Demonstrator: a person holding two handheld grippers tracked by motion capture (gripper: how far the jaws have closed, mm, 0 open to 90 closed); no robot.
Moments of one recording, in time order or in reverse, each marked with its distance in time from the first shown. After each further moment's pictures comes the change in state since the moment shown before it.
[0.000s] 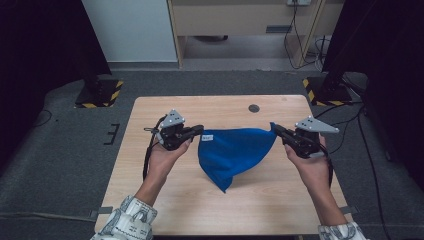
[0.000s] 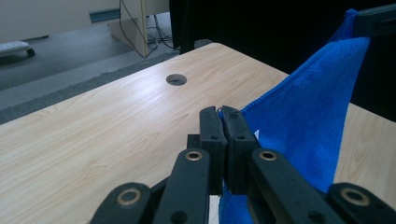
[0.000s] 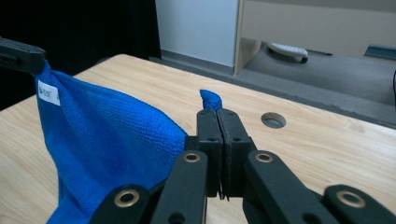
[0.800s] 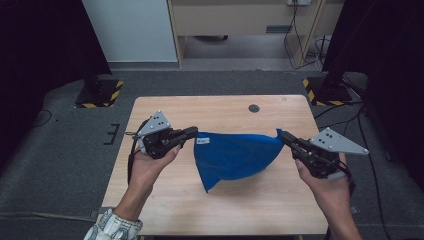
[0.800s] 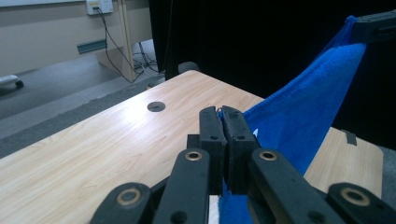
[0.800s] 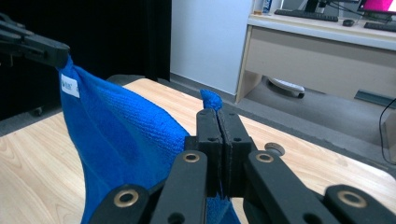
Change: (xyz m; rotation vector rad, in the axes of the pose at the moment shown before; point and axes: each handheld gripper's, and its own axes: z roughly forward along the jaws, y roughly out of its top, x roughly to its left) left arm -0.033 0.029 -0.064 -0.074 -0.055 0.056; right arm 0.048 0.028 -0.079 -0.096 0.009 -0.108
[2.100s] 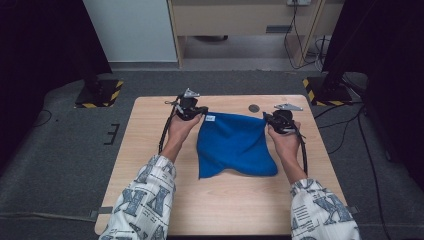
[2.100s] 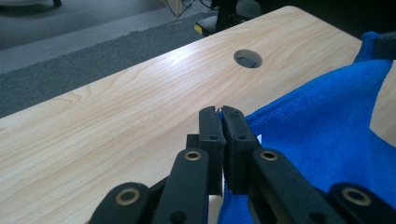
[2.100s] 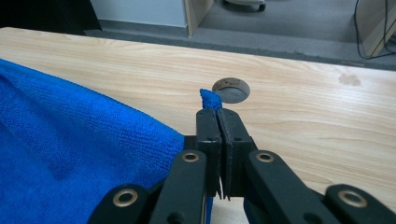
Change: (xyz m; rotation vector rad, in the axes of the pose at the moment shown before) left arm 0.138 -0.046 0.183 0.257 0.176 -0.135; right arm -0.107 -0.099 0.220 0.268 -0.201 0.242
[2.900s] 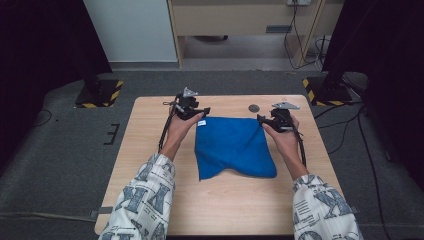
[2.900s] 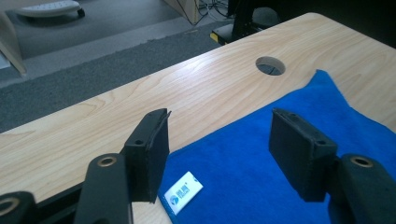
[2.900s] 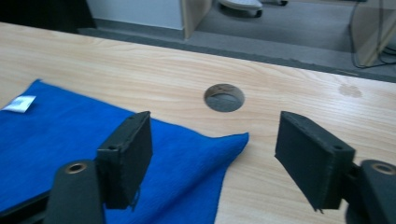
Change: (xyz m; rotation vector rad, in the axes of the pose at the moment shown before) left arm 0.005 -0.004 -0.002 -0.048 0.061 0.009; right arm -0.004 -0.001 0.017 -0.014 -0.005 -0.045
